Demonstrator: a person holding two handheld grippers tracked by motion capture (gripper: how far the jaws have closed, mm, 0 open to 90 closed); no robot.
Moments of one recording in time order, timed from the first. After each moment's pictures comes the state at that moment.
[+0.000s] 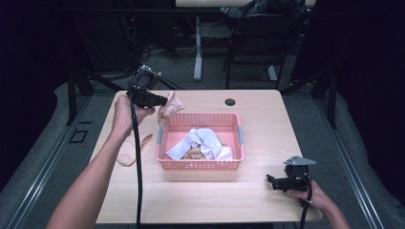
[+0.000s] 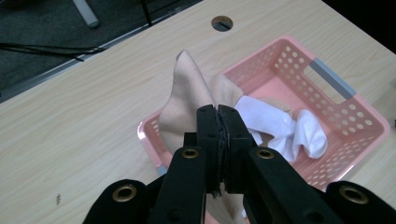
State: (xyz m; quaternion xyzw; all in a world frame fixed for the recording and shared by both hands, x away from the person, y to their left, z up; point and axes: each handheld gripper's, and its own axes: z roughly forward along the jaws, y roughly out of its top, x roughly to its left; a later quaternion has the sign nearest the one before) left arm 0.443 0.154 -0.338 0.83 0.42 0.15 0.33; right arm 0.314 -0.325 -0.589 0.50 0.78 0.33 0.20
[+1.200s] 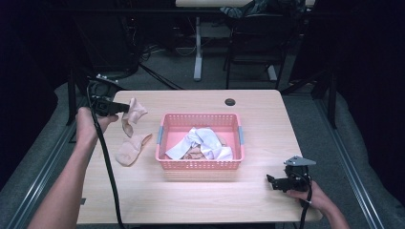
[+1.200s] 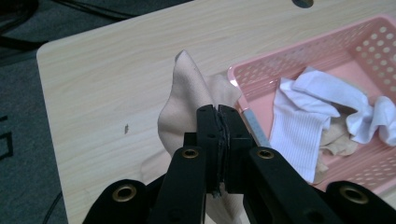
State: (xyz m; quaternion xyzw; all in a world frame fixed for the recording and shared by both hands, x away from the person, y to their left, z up) left arm 0.436 0.257 -0.369 0.79 0.51 0.16 0.30; right arm 0.313 -0.325 -0.588 0.50 0.78 0.32 0.21
